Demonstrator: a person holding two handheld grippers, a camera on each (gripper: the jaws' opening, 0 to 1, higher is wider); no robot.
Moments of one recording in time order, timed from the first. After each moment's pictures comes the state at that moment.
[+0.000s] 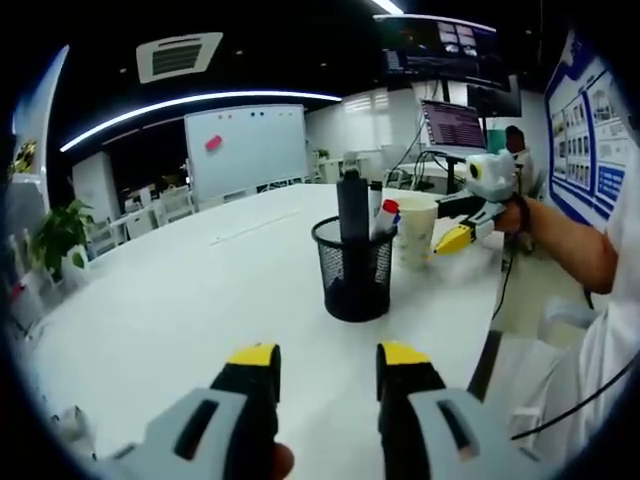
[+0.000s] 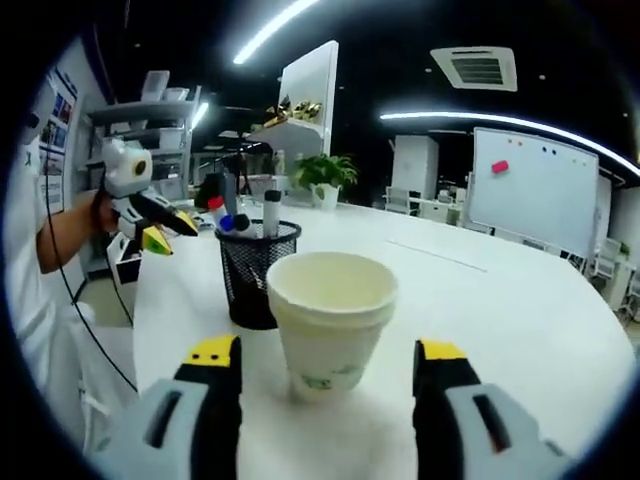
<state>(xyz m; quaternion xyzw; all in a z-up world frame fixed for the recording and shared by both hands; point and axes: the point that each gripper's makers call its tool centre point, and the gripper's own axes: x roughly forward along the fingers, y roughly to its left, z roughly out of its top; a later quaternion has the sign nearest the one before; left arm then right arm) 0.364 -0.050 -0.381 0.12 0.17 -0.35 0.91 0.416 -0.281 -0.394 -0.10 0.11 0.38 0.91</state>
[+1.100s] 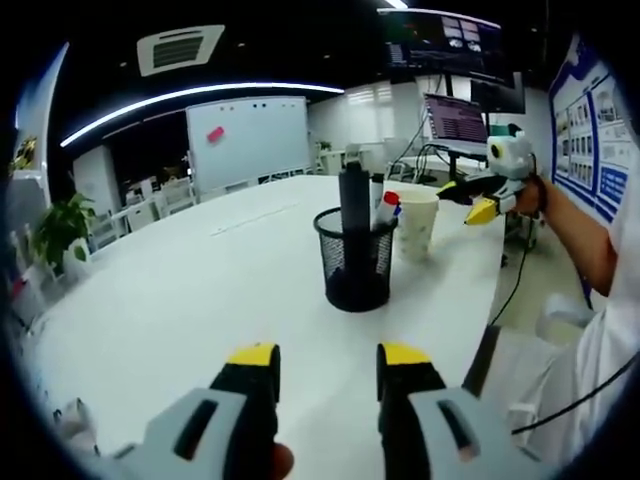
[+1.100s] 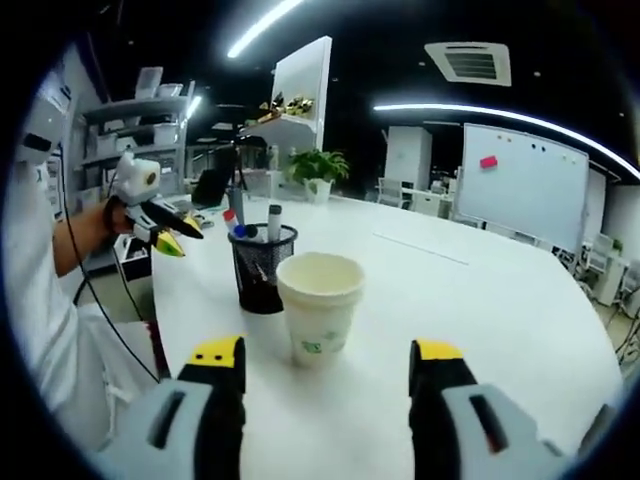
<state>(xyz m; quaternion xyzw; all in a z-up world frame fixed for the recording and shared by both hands) 0.360 -0.044 -0.384 0.12 0.19 -0.35 0.91 0.380 -0.319 -0.372 -0.10 0.13 0.36 0.92</state>
